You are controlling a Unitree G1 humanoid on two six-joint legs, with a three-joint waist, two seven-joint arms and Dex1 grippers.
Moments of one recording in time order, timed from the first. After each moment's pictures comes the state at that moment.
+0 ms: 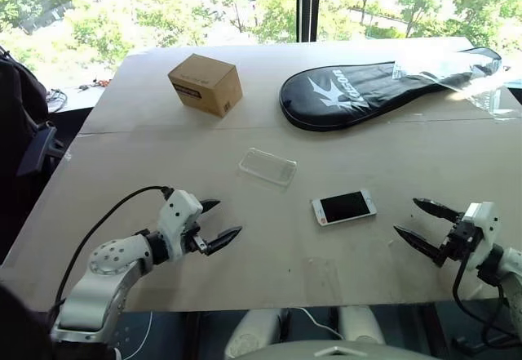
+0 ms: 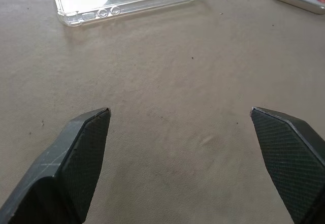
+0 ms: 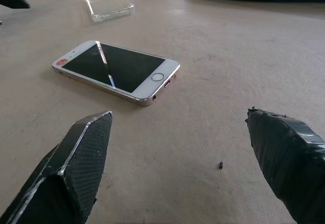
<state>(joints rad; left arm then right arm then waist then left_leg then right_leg) 0.17 0.69 0.12 -0.30 -0.39 0.32 -0.82 0.21 -0.61 -0.26 -0.04 0.51 0.01 1.03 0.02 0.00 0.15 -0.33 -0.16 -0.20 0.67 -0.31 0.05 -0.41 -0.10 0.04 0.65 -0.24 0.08</state>
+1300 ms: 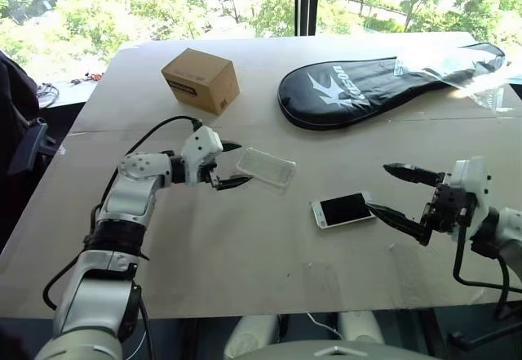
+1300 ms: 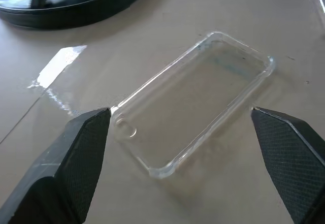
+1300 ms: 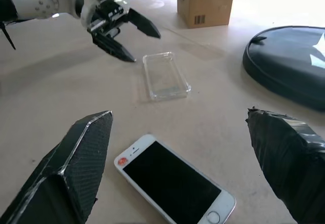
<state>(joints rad) -0.58 0.65 -0.10 0.46 -0.19 -0.02 -1.21 0.09 -0.77 -0.25 -0.62 0.75 0.48 0.79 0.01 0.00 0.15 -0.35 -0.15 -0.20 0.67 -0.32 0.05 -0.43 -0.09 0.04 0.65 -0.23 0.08</state>
